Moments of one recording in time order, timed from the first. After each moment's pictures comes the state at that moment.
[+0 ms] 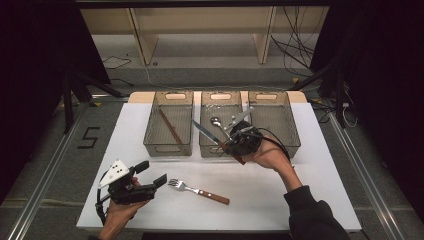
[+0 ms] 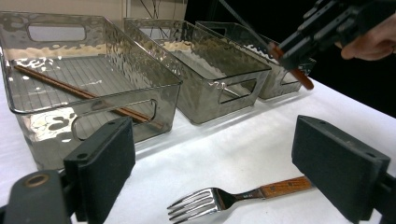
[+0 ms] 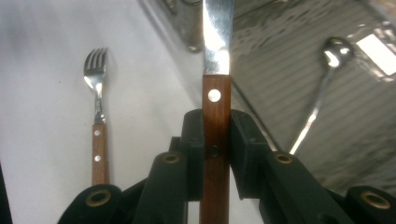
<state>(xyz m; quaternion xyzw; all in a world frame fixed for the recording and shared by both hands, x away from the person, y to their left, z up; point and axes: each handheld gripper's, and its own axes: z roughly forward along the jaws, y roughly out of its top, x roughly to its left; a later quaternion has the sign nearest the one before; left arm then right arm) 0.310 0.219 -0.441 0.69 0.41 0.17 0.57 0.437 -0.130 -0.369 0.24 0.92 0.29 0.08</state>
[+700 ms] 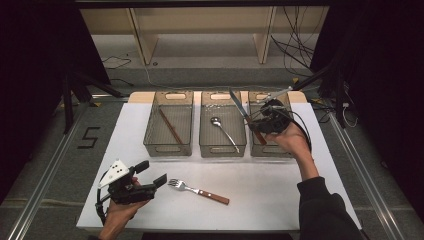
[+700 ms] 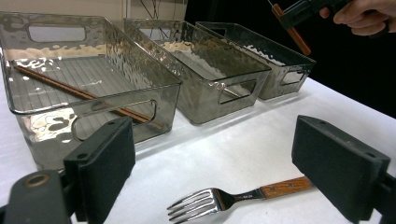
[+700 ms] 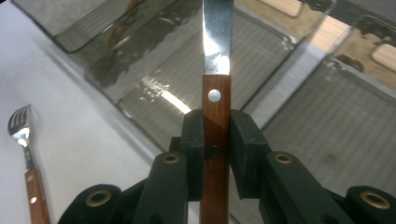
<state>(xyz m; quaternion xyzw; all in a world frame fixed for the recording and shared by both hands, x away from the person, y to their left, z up) 0.310 0.220 -0.441 0.69 0.41 0.17 0.58 0.474 -0.200 -0.345 0.39 0.85 0.33 0.13</state>
